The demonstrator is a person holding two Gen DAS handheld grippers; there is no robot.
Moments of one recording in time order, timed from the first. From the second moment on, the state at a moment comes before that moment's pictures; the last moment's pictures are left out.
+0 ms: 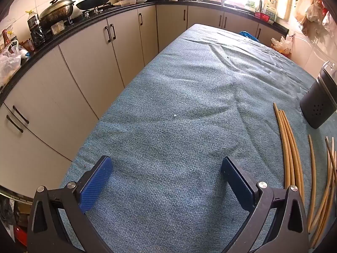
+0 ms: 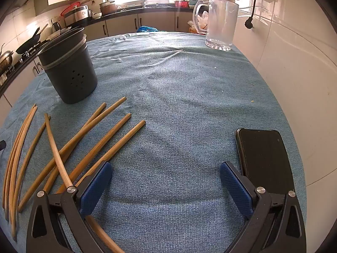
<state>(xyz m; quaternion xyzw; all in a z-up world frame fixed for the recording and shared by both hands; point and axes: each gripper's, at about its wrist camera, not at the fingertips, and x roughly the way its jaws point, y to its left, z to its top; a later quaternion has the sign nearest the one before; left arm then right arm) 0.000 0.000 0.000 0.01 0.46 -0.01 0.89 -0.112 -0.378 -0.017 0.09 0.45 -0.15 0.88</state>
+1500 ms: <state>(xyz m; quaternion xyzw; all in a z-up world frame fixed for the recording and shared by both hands) -0.233 -0.111 0.127 0.06 0.36 -0.13 0.92 -0.308 -0.325 0.128 0.07 0.36 -0.03 0.93</state>
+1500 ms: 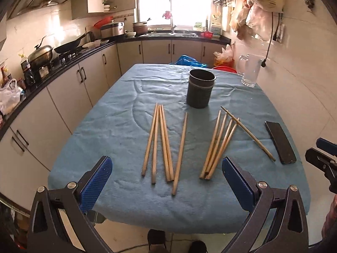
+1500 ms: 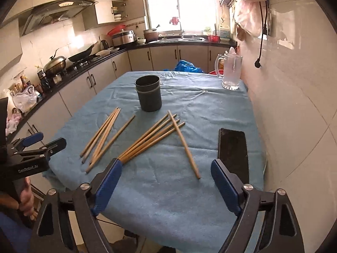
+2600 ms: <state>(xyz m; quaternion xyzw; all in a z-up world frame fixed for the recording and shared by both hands) -0.229 -0.111 0.140 0.08 0.35 -0.12 0.92 -0.291 -0.324 0.129 0.09 0.36 0.01 0.93</state>
